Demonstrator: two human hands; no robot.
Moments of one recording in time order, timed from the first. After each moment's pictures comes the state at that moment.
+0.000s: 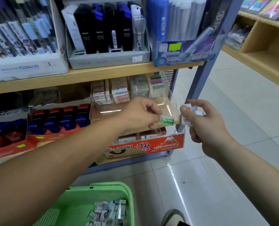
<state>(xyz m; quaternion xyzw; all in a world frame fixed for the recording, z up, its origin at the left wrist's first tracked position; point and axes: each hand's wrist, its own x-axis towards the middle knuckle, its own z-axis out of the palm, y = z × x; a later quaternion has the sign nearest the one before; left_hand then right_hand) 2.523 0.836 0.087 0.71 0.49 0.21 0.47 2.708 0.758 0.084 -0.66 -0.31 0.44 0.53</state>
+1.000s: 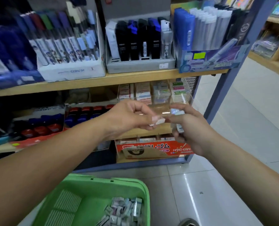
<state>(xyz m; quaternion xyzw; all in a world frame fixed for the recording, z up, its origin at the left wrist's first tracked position) 2.441 0.798 0.122 0.62 0.45 0.27 0.58 2.649 0.773 0.092 -0.55 -0.36 0.60 0.46</state>
